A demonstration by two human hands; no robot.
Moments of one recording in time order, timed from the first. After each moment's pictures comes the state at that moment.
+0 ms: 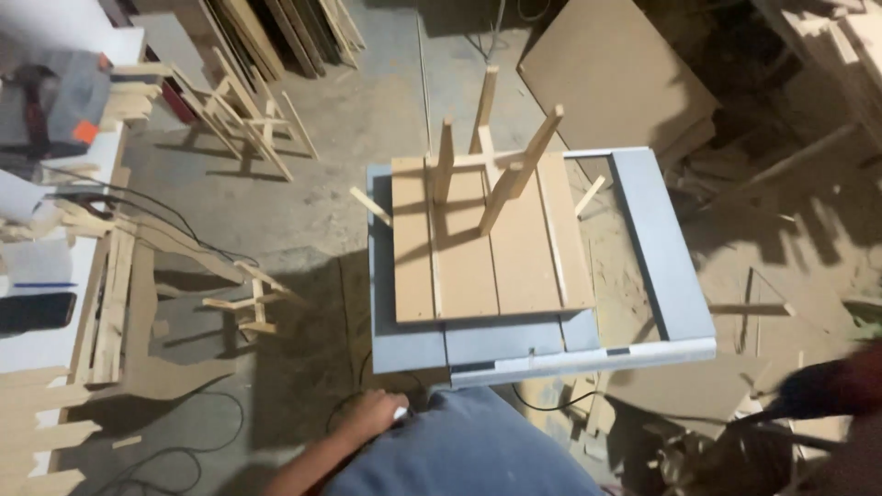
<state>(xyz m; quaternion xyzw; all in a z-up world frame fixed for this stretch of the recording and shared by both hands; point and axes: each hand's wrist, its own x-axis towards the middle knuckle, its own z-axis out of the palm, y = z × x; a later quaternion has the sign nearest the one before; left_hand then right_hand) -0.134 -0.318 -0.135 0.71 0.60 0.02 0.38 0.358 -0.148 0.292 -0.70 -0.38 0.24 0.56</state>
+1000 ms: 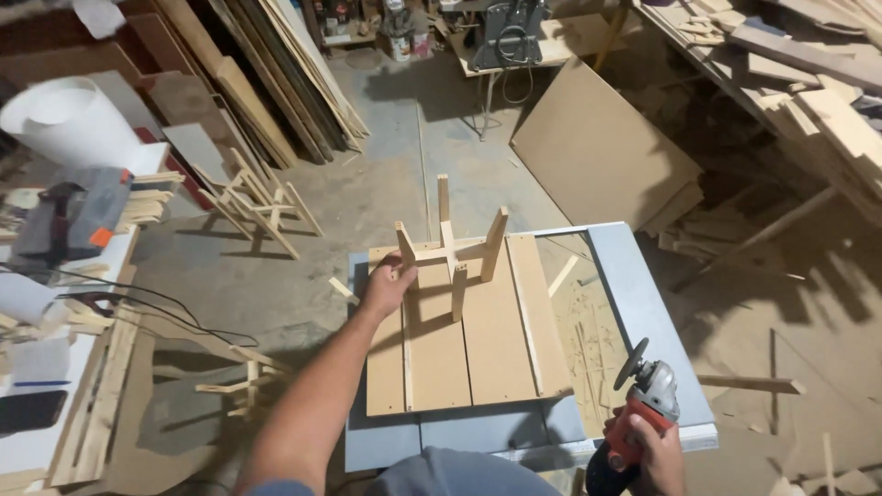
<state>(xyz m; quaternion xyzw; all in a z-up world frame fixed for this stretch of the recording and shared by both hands) -0.140 0.042 0.134 0.39 0.75 0.39 0.37 0.350 -0.060 0.083 -0.57 -0.30 0.57 0.51</state>
